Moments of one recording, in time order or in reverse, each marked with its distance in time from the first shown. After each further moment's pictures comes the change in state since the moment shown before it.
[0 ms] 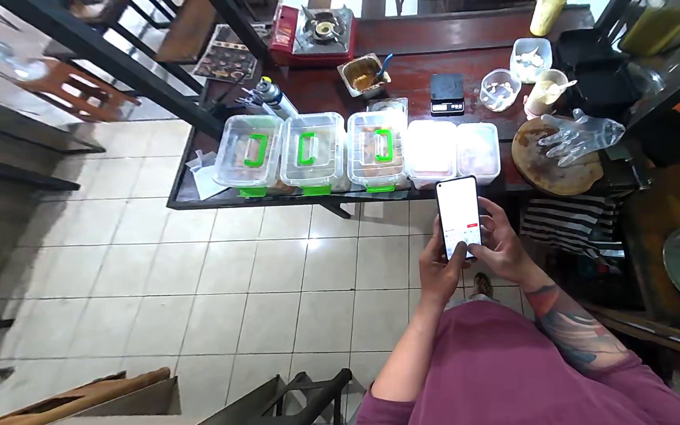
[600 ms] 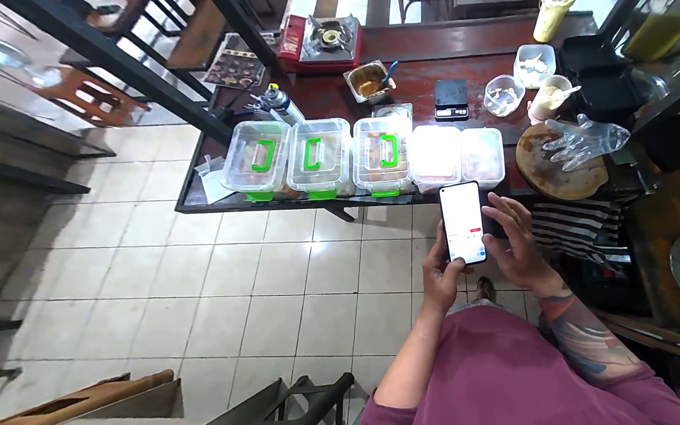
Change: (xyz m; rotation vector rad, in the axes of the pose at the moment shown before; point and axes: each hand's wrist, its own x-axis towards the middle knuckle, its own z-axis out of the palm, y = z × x) left_hand -0.001 -0.010 -0.016 -0.100 -0.114 0.026; right_hand 0.004 -0.005 -0.016 -0.712 0.151 -0.403
